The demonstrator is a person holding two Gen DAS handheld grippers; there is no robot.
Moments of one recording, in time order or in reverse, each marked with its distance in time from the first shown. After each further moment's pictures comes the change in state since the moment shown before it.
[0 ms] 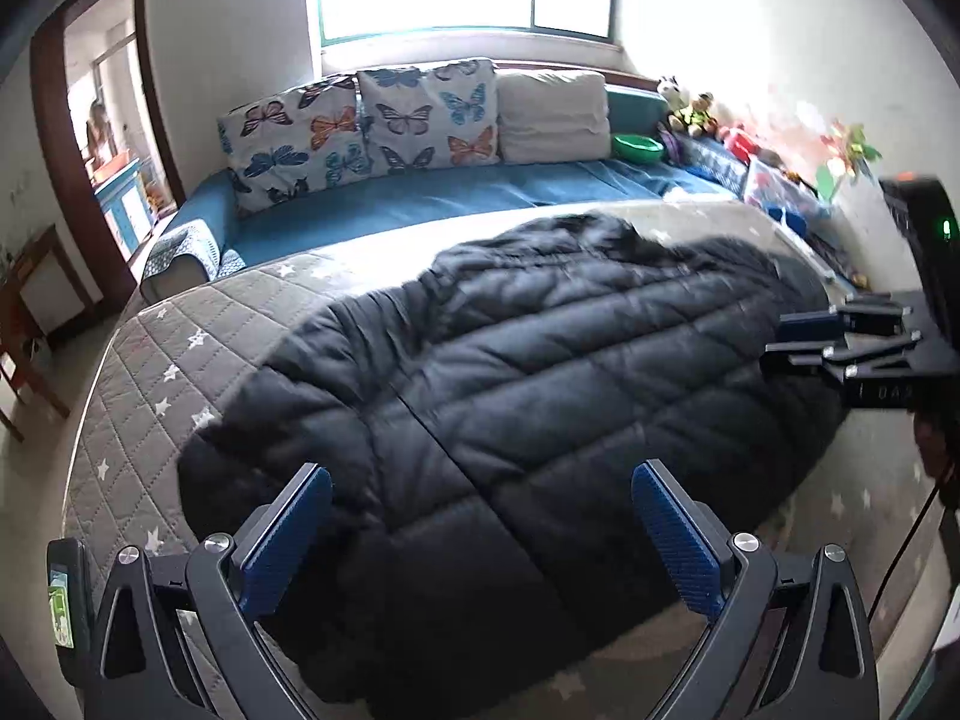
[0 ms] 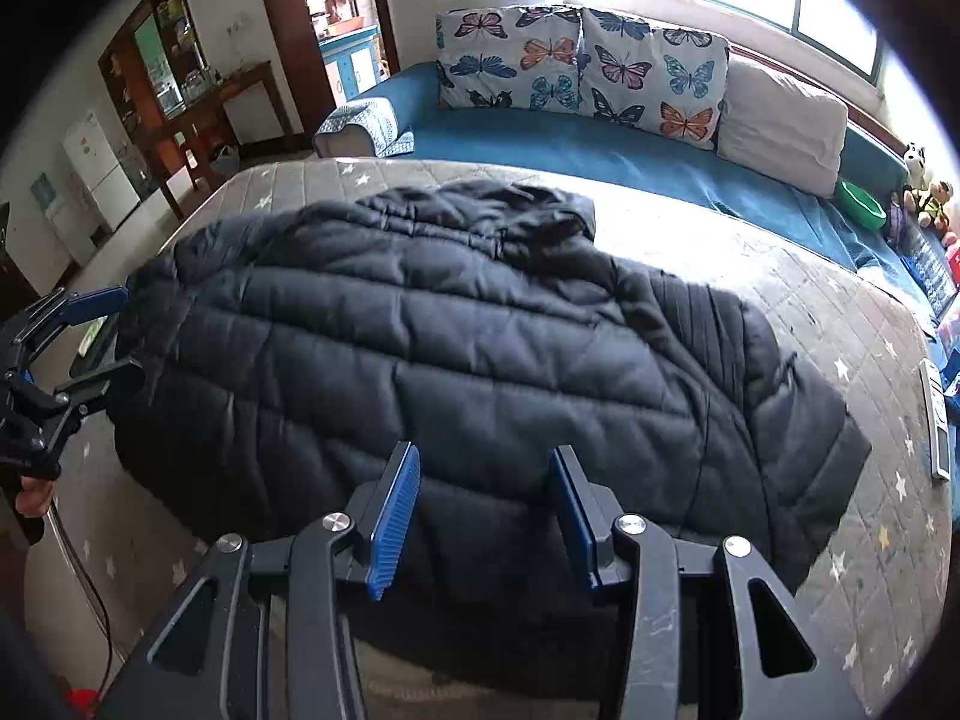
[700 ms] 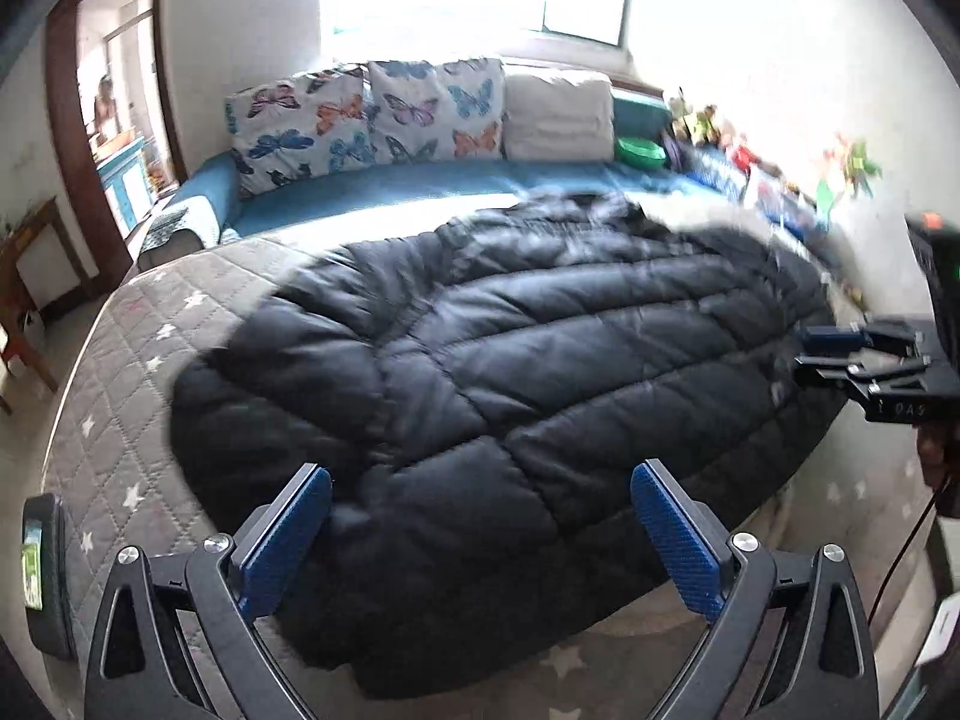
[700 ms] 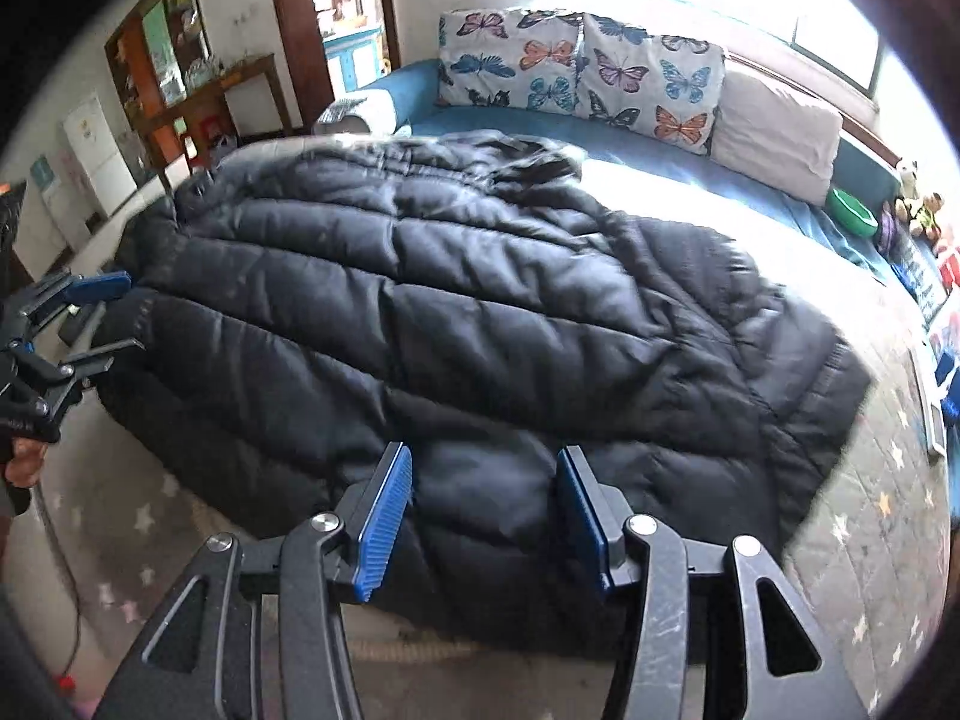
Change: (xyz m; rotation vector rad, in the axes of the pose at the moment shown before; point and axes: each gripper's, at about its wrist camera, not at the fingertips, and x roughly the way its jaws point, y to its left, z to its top) left arm 0.002 0.020 -0.026 -0.086 -0.015 -0.031; right arm -0.010 -0.017 -0.030 -0.002 -0.030 -0.036
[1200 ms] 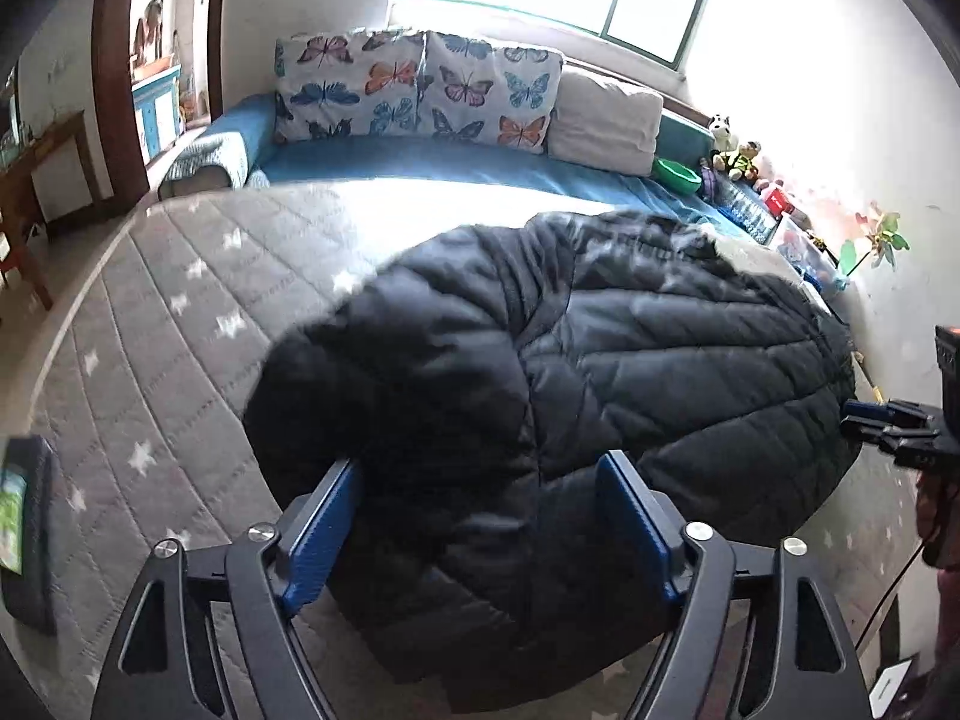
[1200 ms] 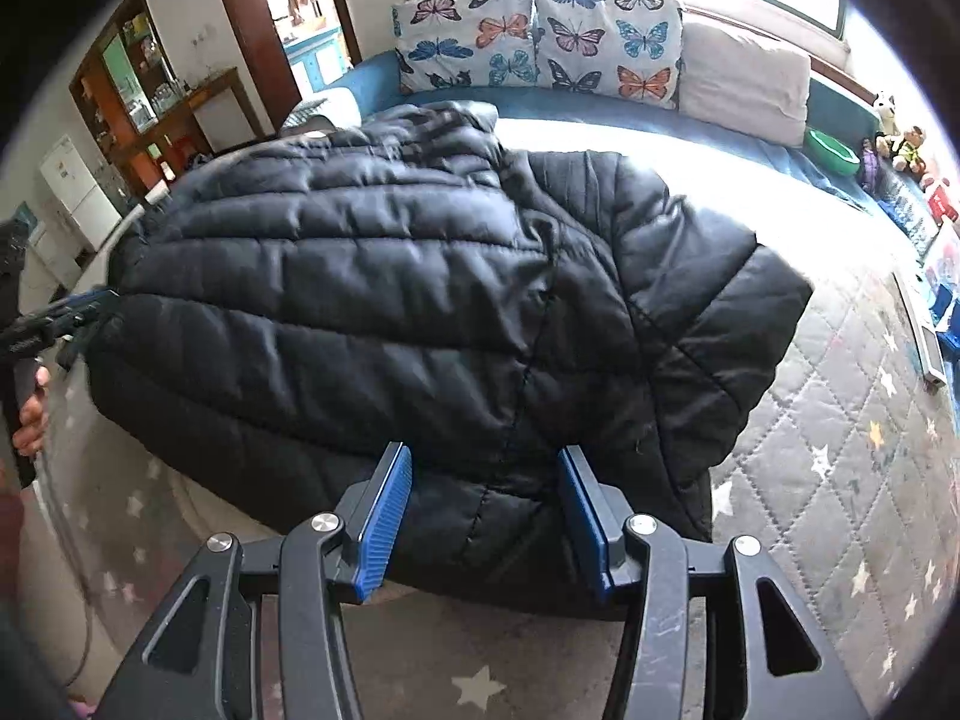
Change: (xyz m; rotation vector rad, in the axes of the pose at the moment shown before) left arm 0.006 0.072 0.007 -0.152 0.041 -0.023; right arm -0.004 -0.038 -0.011 0.105 0.041 0.069
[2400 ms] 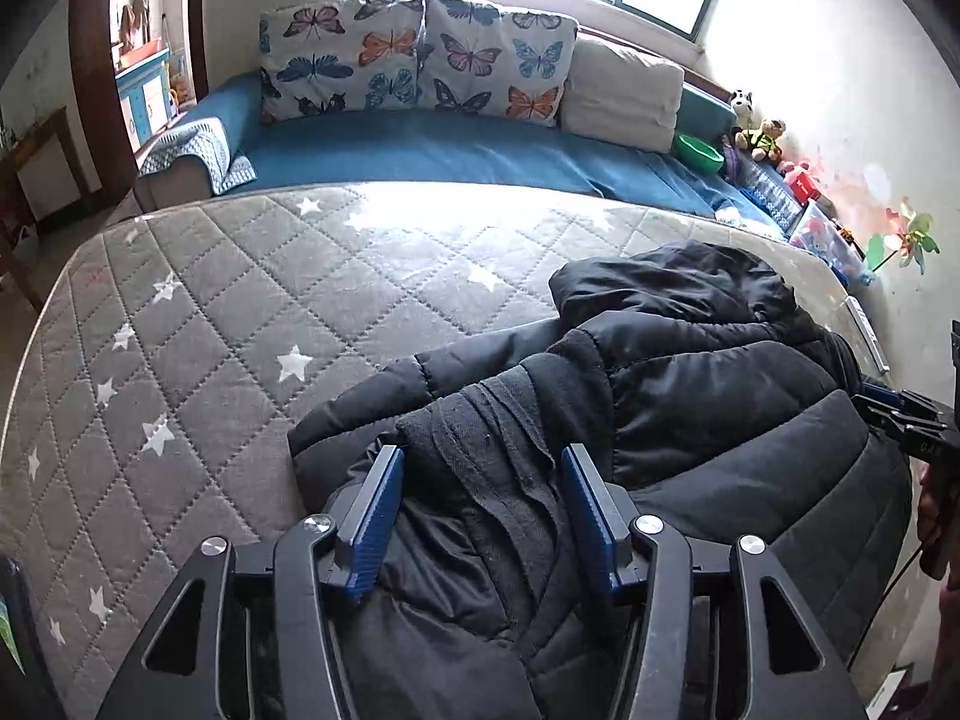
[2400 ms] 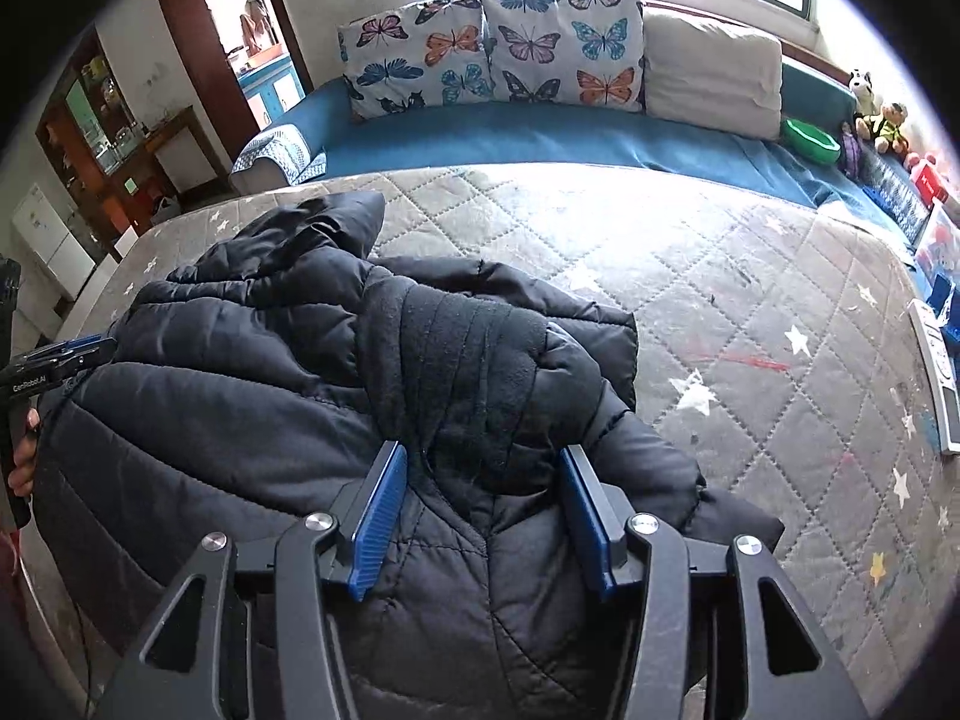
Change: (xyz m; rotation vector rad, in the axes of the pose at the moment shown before) left arm 0.117 -0.001 0.094 -0.008 0.086 0.028; right arm 0.050 -0.047 0.068 0.069 -0.025 -0.074
